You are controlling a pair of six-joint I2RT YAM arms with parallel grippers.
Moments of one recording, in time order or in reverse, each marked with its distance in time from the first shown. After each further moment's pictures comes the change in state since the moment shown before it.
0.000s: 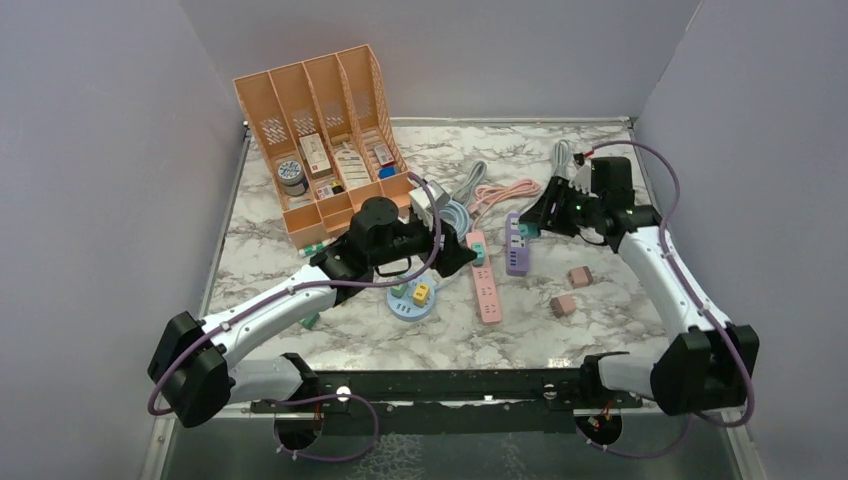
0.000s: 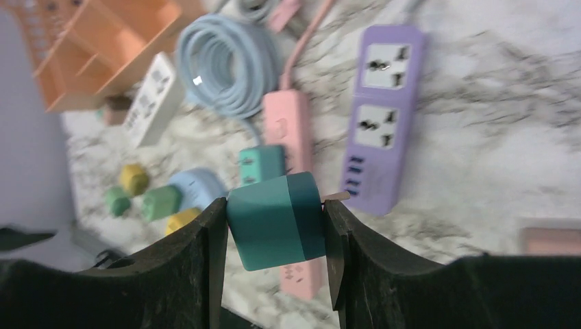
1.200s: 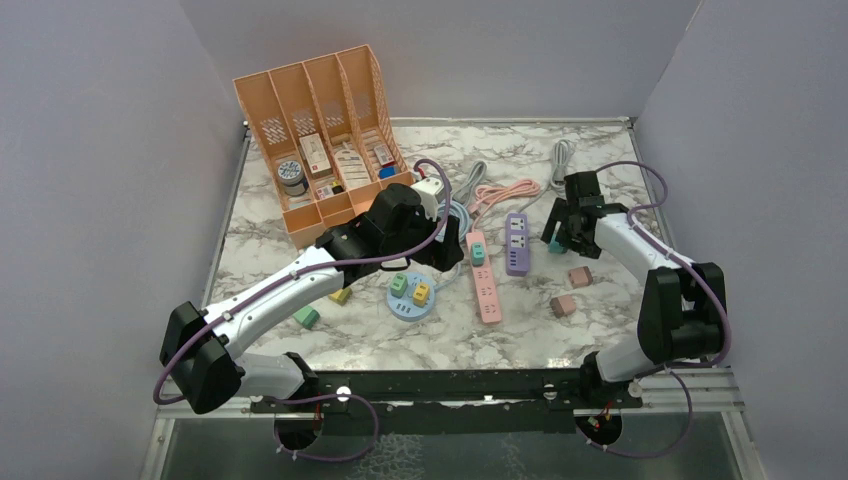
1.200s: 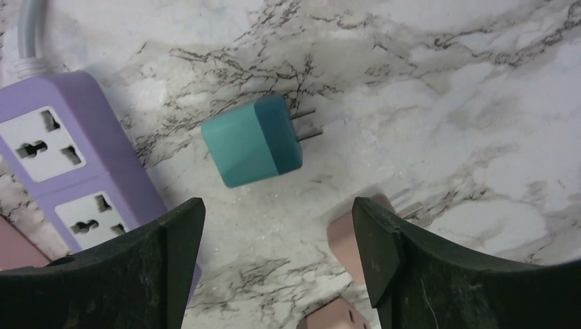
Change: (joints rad) left arm -0.019 0.083 0.203 -0.438 -0.187 -0.087; right arm 0.030 0.191 -0.099 0.000 0.599 0.072
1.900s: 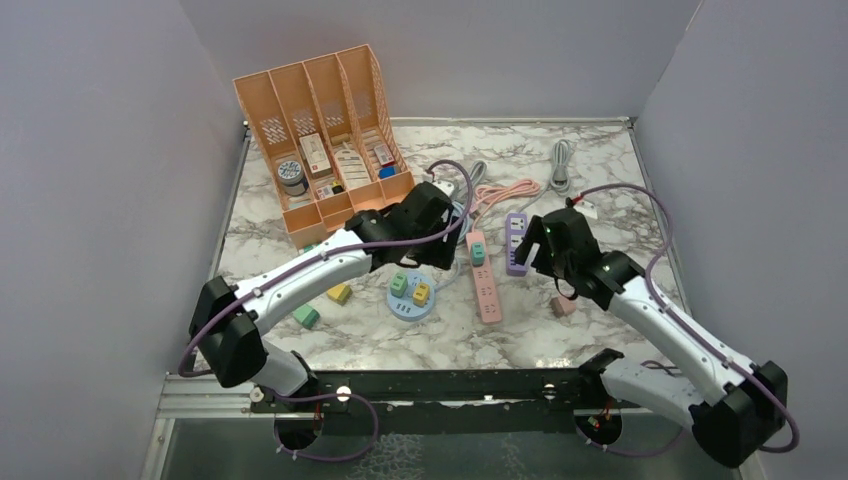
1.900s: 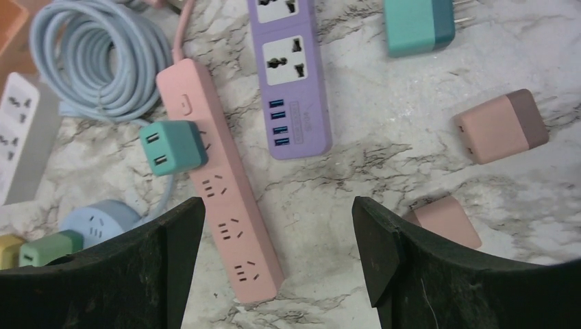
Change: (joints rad) left arm -0.060 0.191 0.167 -0.311 -0.247 -0.100; right arm 0.402 -0.545 -0.178 -0.058 0.061 0.256
